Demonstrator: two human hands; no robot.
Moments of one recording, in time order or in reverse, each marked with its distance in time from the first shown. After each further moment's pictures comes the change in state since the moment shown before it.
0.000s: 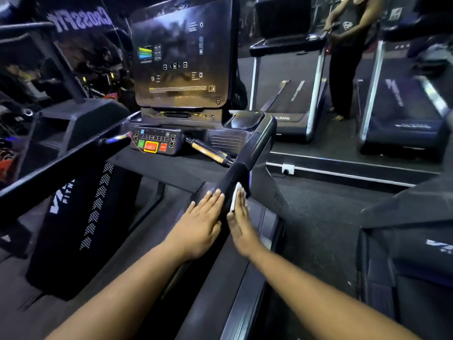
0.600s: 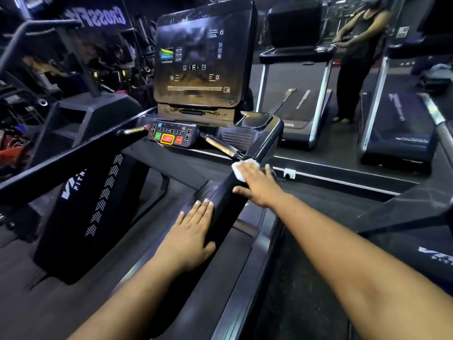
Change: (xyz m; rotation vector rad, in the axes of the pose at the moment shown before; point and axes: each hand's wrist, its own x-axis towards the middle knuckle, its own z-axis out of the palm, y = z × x) left_hand -0.099 0.005 0.005 0.083 -0.009 -0.154; right_hand 0.064 -0.053 -0.079 -0.844 -0.370 -0.118
